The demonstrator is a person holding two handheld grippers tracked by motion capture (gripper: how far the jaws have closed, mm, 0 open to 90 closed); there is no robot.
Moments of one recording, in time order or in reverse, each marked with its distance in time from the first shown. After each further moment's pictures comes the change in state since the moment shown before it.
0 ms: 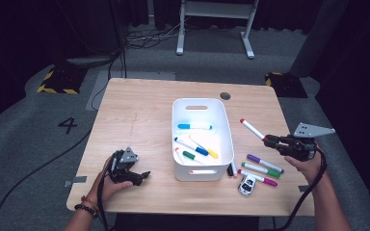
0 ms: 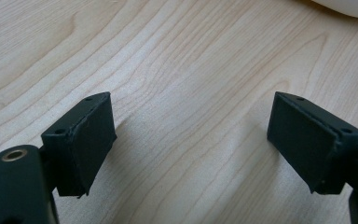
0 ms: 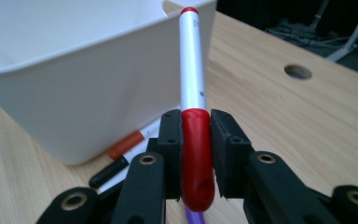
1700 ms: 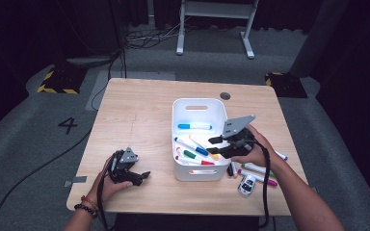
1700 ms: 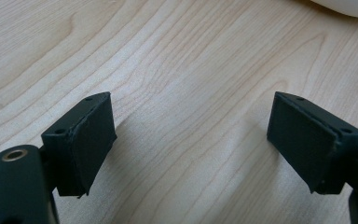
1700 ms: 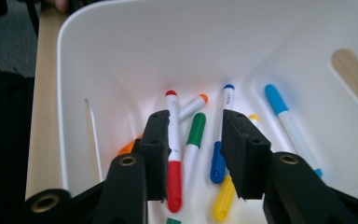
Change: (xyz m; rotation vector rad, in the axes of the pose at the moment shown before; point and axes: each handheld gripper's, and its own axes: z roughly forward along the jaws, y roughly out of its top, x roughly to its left) left arm 0.000 0.000 0.000 -0.002 -0.003 0.002; right arm 0.100 0.098 0.108 0.215 0.278 -0.333
